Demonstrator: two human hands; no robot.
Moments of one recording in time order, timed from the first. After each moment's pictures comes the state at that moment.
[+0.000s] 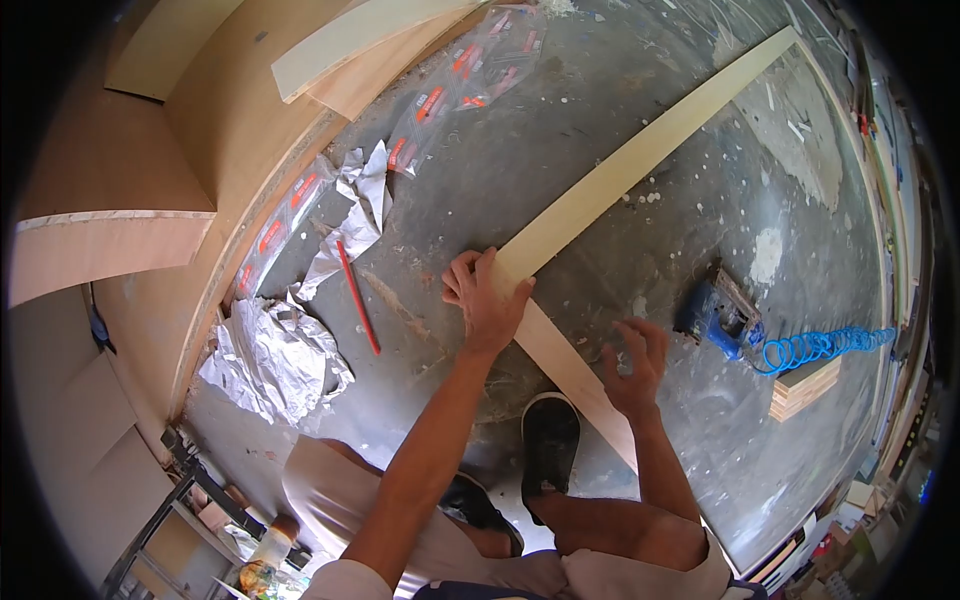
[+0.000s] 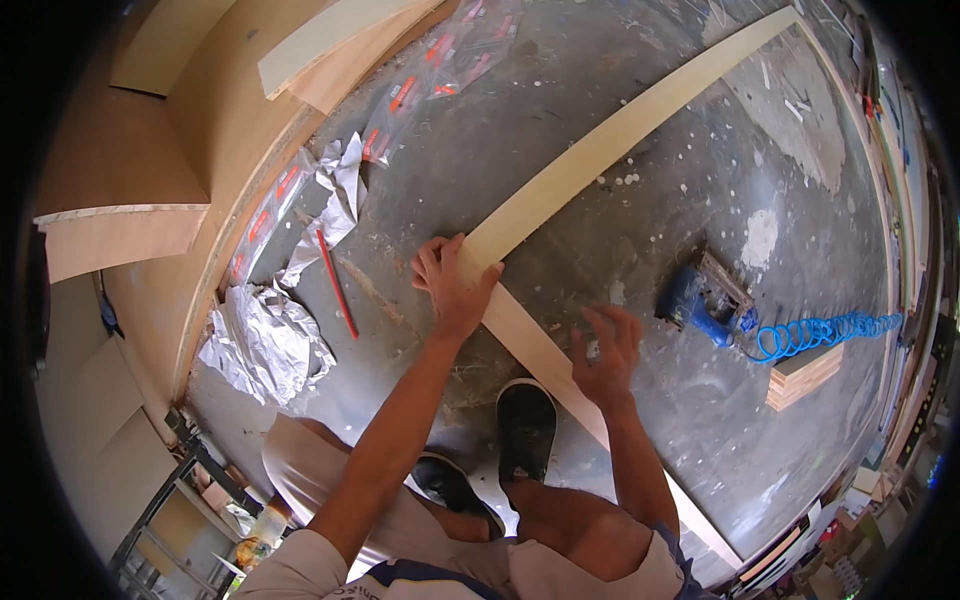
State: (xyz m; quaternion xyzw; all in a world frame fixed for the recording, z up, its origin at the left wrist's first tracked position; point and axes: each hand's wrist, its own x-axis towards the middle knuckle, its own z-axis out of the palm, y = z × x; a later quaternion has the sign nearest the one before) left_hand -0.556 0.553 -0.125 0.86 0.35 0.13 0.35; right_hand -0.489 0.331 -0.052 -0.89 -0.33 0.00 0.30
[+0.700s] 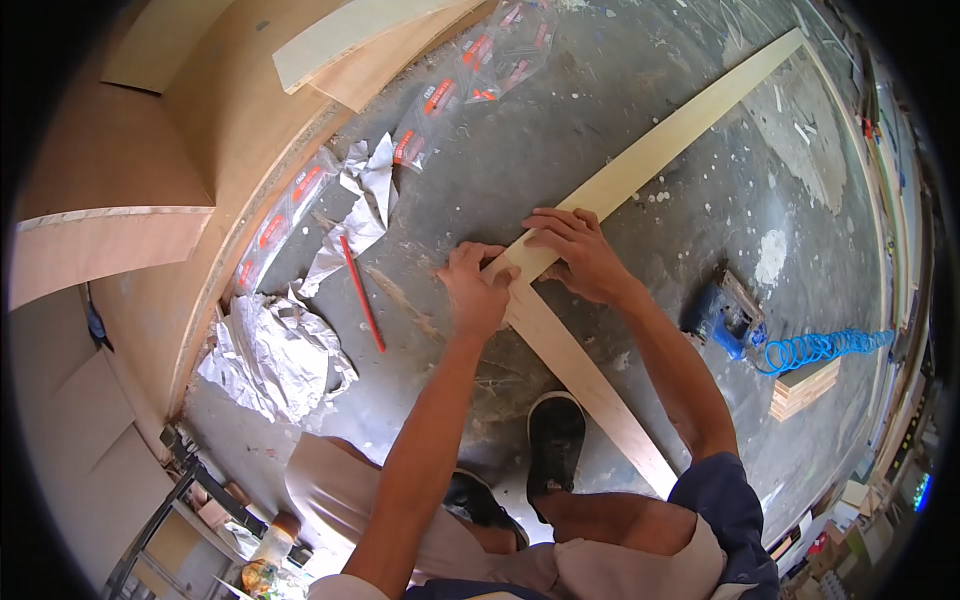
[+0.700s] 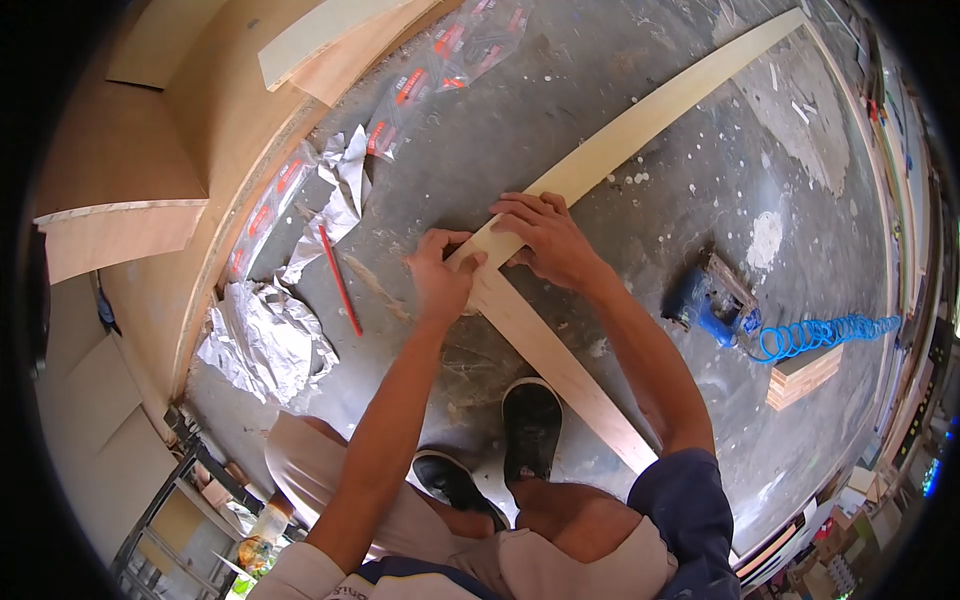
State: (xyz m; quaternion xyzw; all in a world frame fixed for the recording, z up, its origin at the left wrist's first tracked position) left_hand -0.555 0.591 -0.117 0.78 0.36 0.12 0.50; right_hand -0.391 0.464 -0.090 -0.75 -0.58 0.19 0.26
